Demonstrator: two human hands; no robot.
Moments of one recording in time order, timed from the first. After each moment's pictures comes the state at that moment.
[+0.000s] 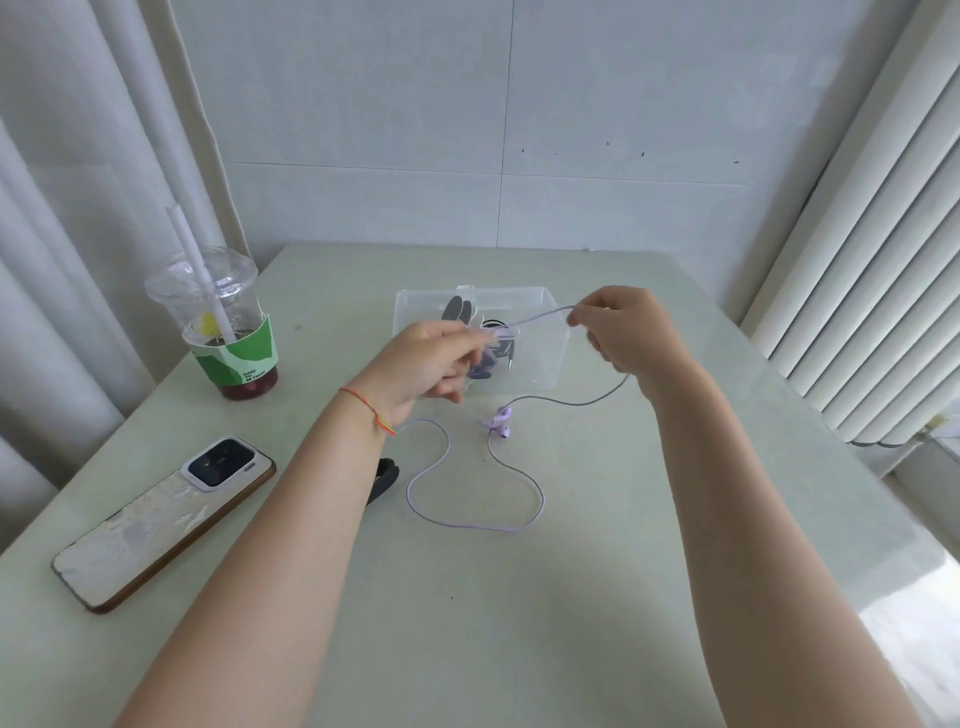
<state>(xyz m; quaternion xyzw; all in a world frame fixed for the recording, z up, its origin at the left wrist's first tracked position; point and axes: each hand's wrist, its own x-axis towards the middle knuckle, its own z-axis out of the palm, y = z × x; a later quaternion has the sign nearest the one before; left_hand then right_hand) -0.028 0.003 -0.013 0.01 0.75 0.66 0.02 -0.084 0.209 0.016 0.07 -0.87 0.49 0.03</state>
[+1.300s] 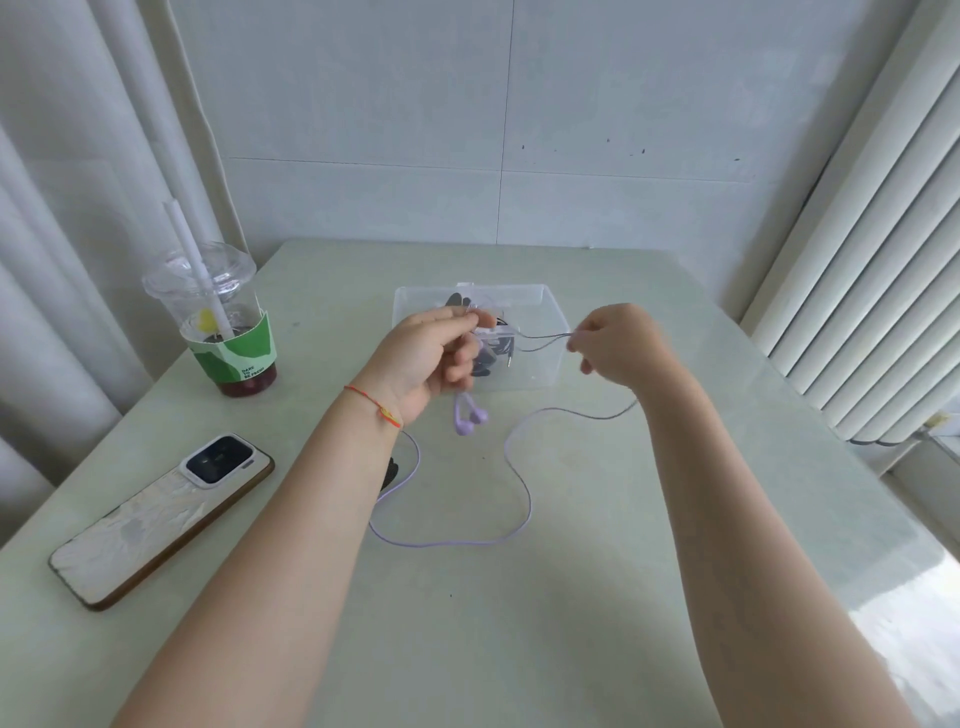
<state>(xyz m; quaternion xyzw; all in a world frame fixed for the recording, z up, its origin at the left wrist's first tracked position) -0.033 0.007 -0.015 -0.01 0.63 0.78 0.01 -0.090 0.208 0.001 0.04 -0.94 0.33 0.00</state>
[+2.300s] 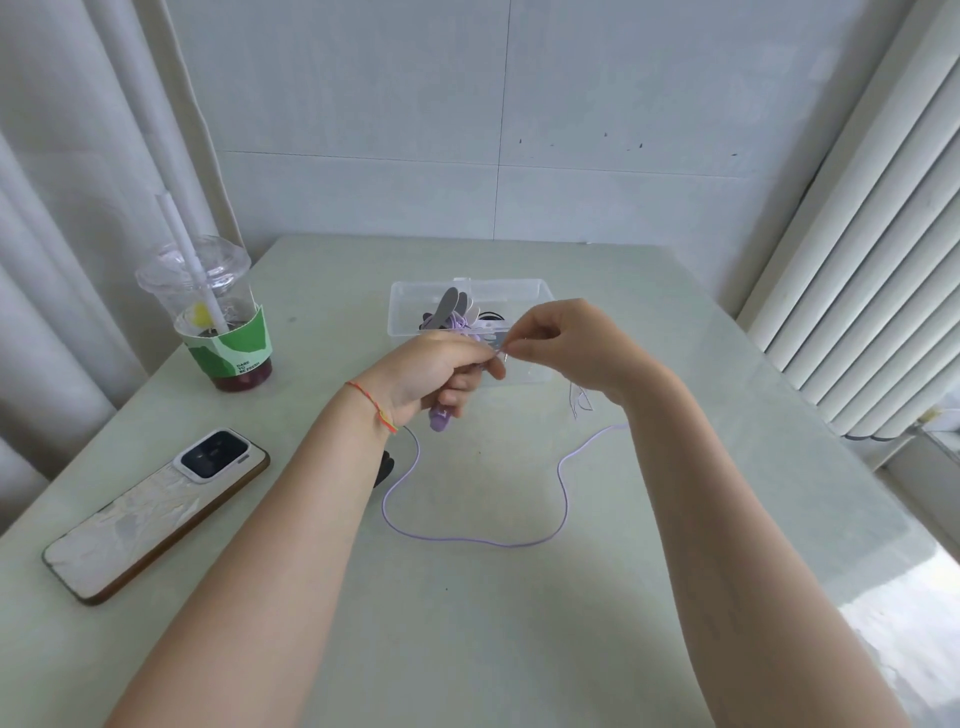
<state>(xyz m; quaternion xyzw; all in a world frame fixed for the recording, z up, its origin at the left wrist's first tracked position) -0.025 0.012 -0.016 0.01 0.76 0.64 0.12 -0.068 0.186 0.007 0.23 -0.88 0.41 -0.05</state>
